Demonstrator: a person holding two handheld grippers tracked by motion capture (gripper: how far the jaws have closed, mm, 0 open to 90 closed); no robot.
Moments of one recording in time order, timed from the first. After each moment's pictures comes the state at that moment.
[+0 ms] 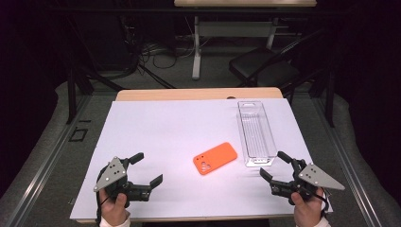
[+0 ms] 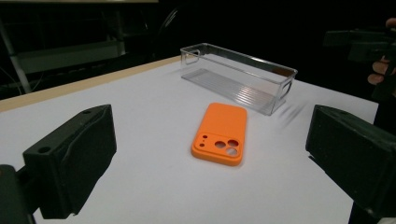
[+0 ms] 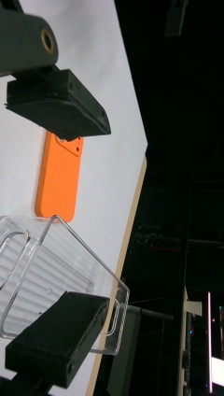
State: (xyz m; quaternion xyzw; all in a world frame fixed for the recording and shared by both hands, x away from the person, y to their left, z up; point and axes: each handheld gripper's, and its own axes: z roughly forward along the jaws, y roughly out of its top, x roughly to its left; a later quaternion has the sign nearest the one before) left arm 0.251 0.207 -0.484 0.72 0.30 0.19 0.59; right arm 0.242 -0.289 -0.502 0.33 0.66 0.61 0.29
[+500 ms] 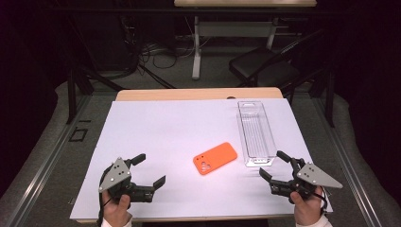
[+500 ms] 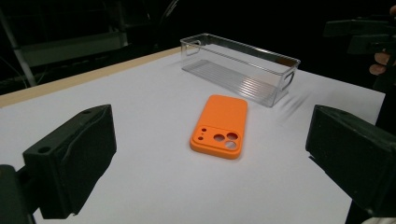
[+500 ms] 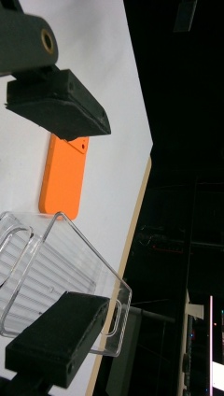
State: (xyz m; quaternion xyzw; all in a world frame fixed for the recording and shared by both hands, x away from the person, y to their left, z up) left arm 0.246 0.196 -0.481 0.74 0.30 0.19 0.57; right arm 0.247 -0.290 -0.506 0.32 0.67 0.60 0.29
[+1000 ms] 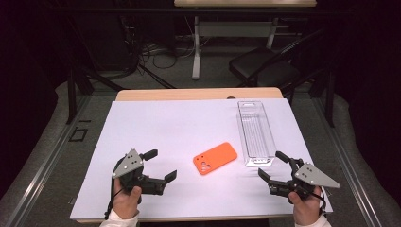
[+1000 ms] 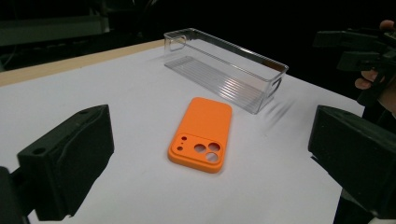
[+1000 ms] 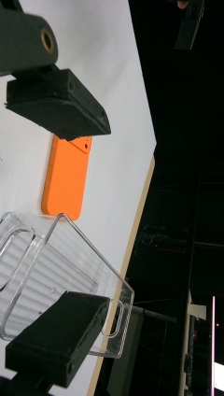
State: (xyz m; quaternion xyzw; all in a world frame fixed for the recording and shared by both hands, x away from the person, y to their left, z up) left arm 0.272 0.169 -0.476 0.75 0.32 0.13 0.57; right arm 0.248 -0.286 -0.508 0.32 0.67 0.60 0.29
